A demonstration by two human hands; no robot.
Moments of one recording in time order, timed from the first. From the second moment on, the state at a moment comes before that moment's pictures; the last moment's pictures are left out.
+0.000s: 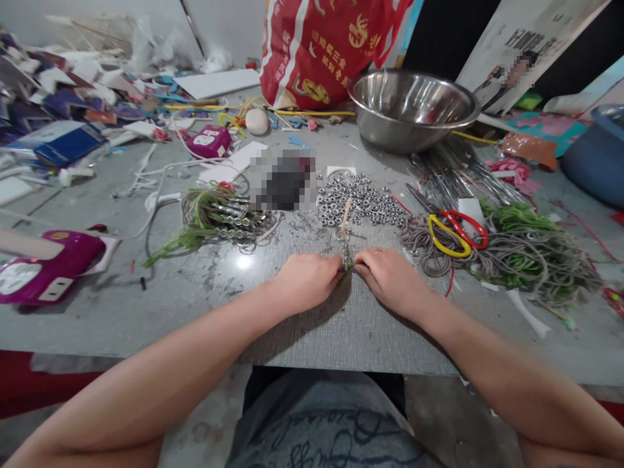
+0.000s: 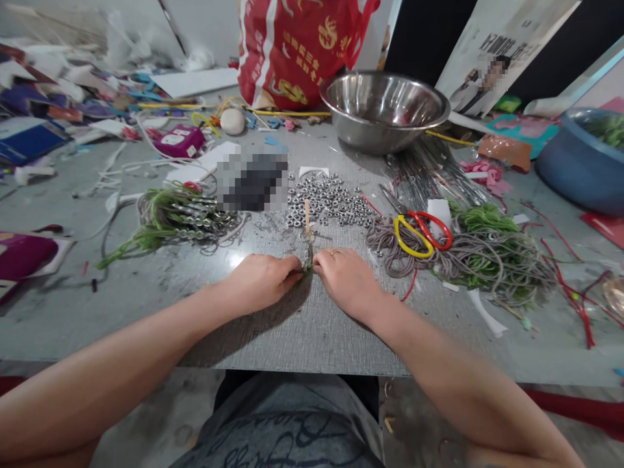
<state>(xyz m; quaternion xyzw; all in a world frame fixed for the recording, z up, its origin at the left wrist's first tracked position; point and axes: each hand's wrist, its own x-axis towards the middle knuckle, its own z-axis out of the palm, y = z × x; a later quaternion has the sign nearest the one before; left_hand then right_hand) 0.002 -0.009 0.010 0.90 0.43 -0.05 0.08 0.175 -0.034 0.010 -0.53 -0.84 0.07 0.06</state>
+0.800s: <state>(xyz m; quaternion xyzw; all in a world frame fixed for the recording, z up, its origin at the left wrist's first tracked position) -0.004 -0.003 0.024 0.91 0.39 -0.07 0.15 0.173 -0.039 0.021 -0.55 -0.83 0.13 -0.03</state>
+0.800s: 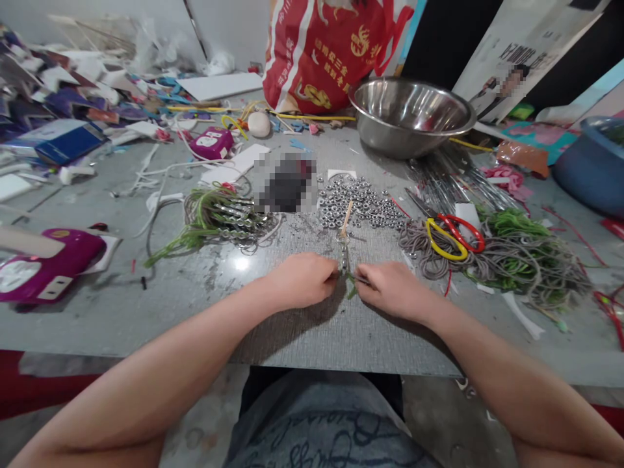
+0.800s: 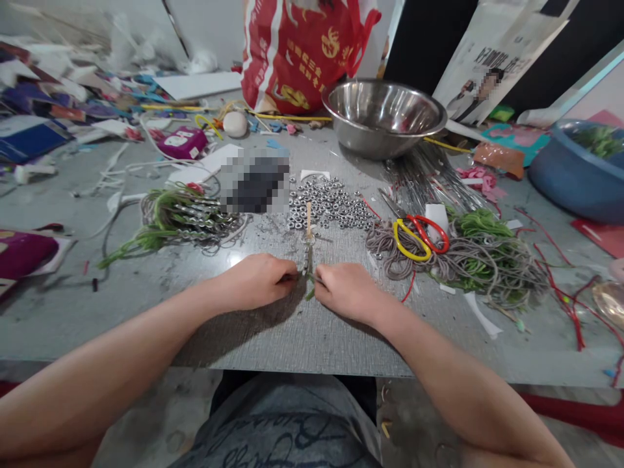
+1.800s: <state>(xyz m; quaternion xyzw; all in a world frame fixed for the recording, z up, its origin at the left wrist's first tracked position) -0.010 0.008 0.028 0.88 0.41 -0.11 0.20 0.188 -0.029 0.016 -0.60 -0.78 0.17 0.03</state>
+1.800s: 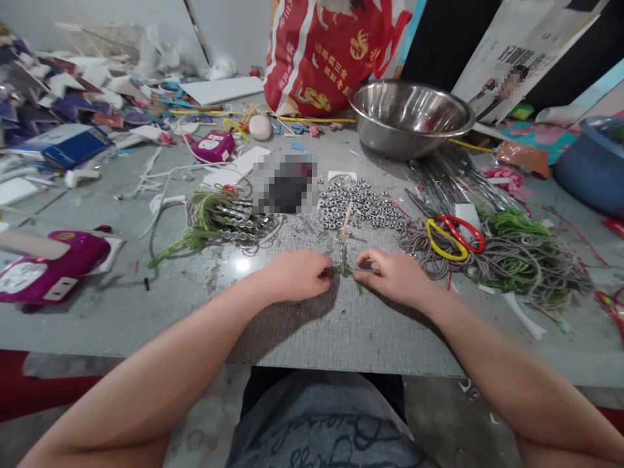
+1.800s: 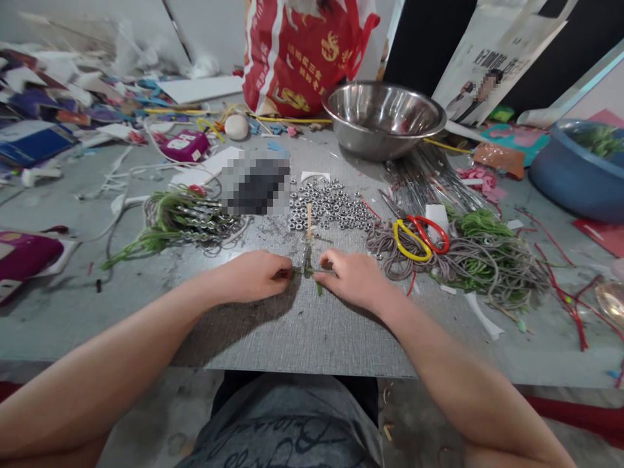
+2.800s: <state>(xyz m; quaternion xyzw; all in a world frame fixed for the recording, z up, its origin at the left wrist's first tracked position) -0.009 0.006 0.029 0.91 0.35 -0.13 0.17 0.179 -0.039 0.024 -0.51 -0.85 0.12 -0.08</state>
